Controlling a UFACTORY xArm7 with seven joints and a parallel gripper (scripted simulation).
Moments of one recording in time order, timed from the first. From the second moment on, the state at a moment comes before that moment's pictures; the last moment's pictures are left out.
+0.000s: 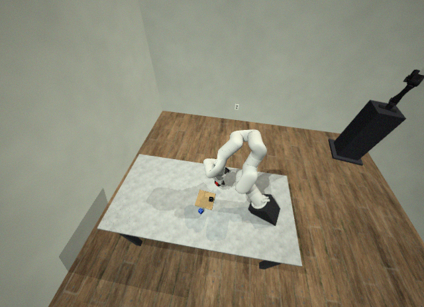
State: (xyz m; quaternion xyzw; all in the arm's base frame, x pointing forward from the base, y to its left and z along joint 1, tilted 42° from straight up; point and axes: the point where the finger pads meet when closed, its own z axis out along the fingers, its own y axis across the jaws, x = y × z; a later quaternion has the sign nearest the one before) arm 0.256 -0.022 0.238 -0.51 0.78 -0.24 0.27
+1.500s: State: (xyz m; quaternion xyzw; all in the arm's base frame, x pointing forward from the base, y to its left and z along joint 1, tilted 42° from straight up) arm 0.282 0.054 0.283 -0.78 0.51 -0.35 0.09
